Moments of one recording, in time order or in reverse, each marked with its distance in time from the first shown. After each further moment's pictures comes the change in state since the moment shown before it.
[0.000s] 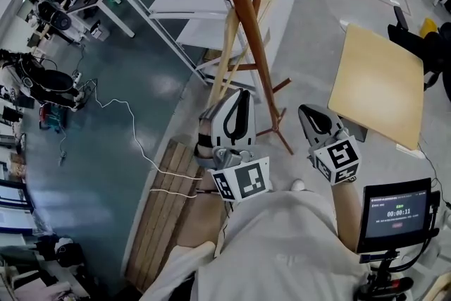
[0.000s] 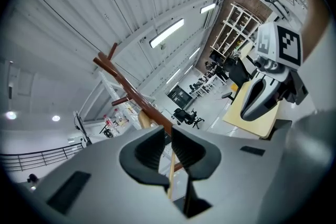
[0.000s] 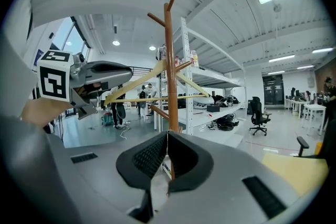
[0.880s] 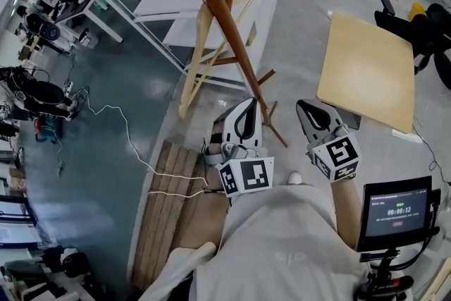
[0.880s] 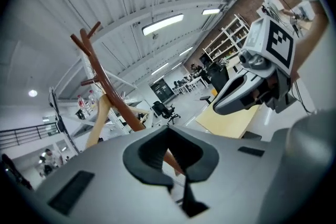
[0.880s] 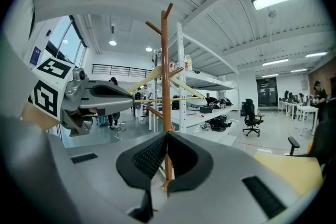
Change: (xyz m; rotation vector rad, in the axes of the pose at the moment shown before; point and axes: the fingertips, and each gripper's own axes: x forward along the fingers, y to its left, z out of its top) left arm -0.009 -0.082 -0.008 -0.135 0.104 -0.248; right arm -0.038 -0.007 -0.001 -0.001 -0.014 -0.059
